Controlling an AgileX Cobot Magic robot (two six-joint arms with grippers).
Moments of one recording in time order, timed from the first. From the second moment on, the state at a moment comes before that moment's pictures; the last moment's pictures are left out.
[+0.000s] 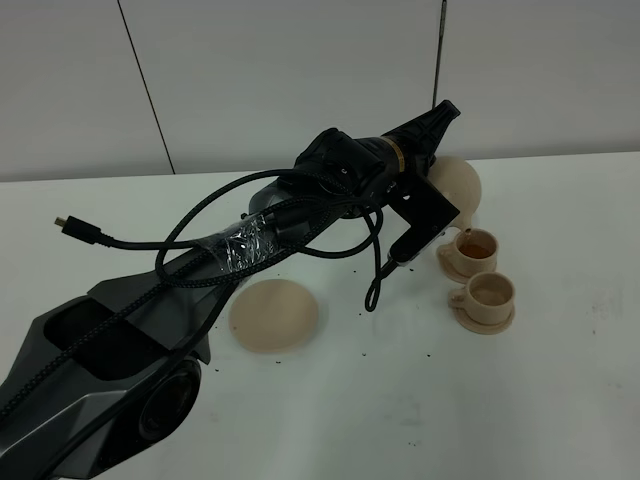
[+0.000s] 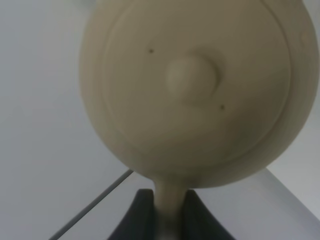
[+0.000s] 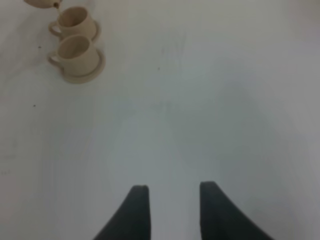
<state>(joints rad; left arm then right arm) -0.63 2.54 -2.27 0.36 0.31 1.77 -0.02 0.05 -0.48 0.09 1.07 0.05</state>
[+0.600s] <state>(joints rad) -0.64 2.54 -2.27 0.36 0.30 1.77 -0.02 0.05 -0.48 0.09 1.07 0.05</state>
